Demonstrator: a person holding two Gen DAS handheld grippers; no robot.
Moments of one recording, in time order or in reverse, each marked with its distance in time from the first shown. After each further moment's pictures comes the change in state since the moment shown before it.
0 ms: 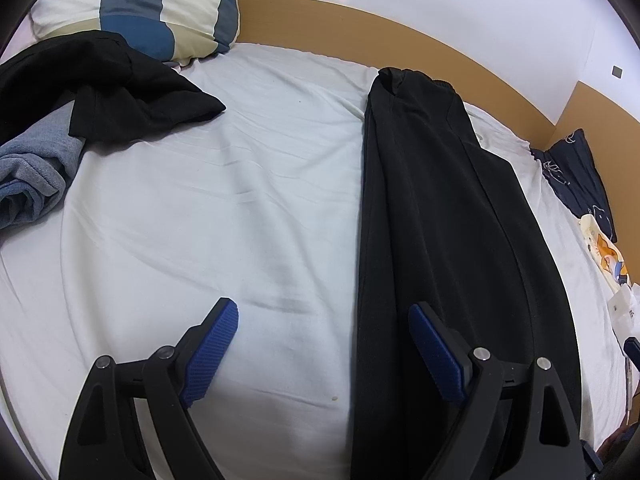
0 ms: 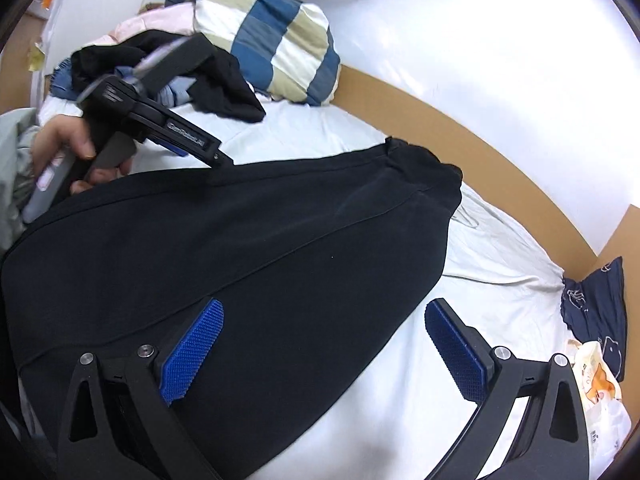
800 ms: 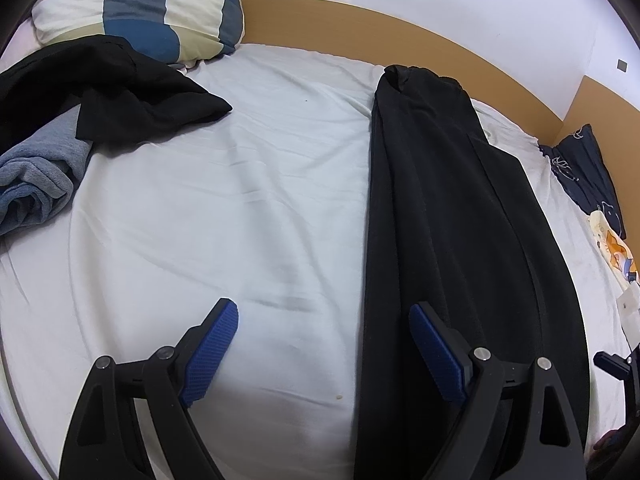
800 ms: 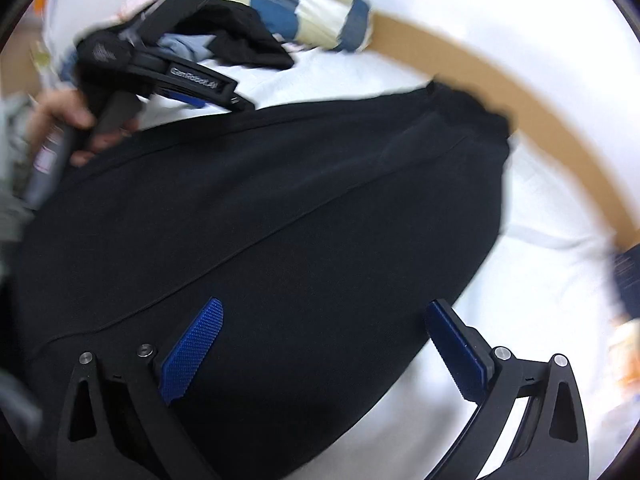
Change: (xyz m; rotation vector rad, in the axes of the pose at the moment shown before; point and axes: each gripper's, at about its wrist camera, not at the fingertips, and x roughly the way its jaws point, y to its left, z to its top) left arm 0.002 -0.002 0.000 0.009 0.000 0.043; right arm 0.024 -0.033 0.005 0.112 0.208 0.357
